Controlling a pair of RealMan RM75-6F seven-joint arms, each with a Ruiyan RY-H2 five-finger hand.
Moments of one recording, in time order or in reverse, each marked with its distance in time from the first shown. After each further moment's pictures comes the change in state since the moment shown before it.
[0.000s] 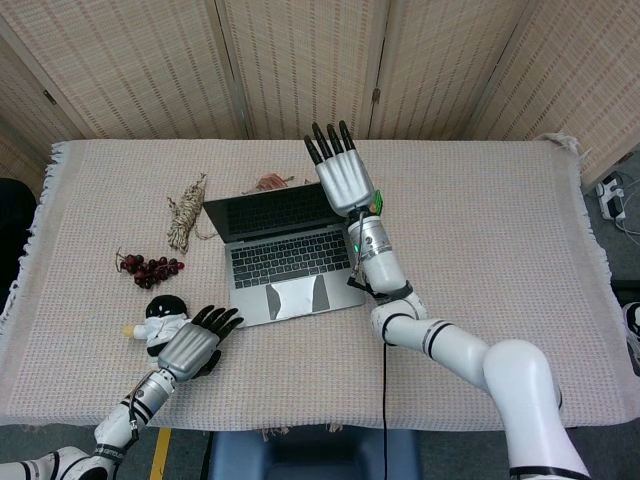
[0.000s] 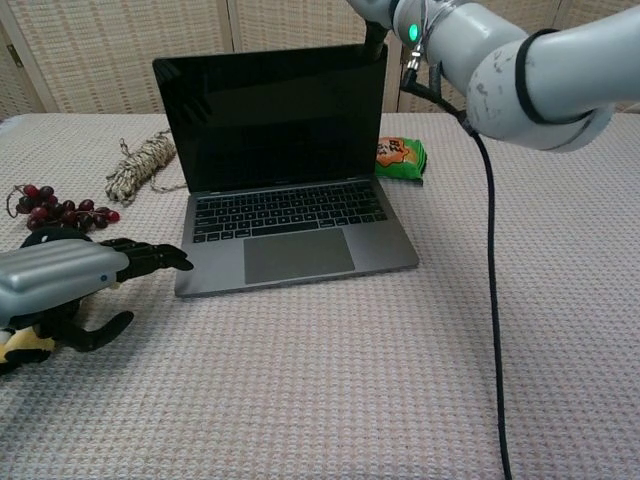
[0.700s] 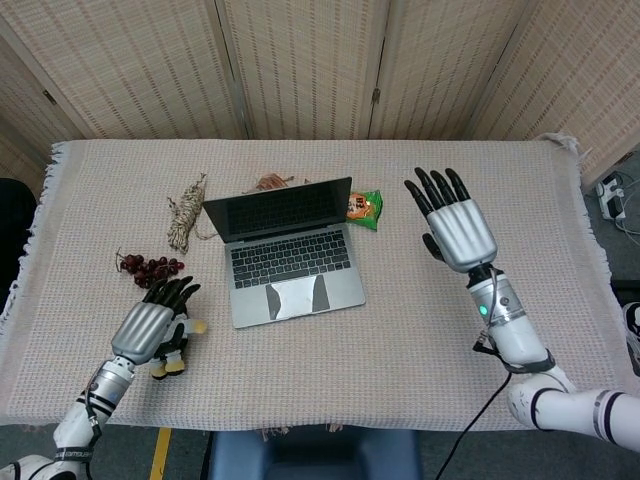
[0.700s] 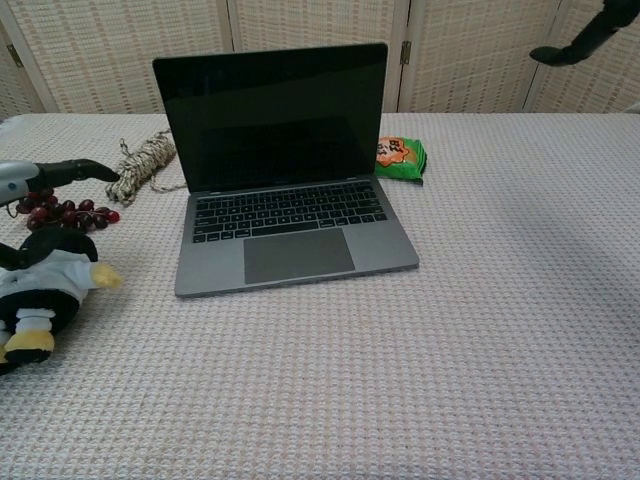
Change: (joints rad) left arm 0.078 0.163 -0.064 -0.104 -0.031 0.149 -0.118; right arm -0.490 0.637 -0.205 -0.874 -0.150 0.229 0.241
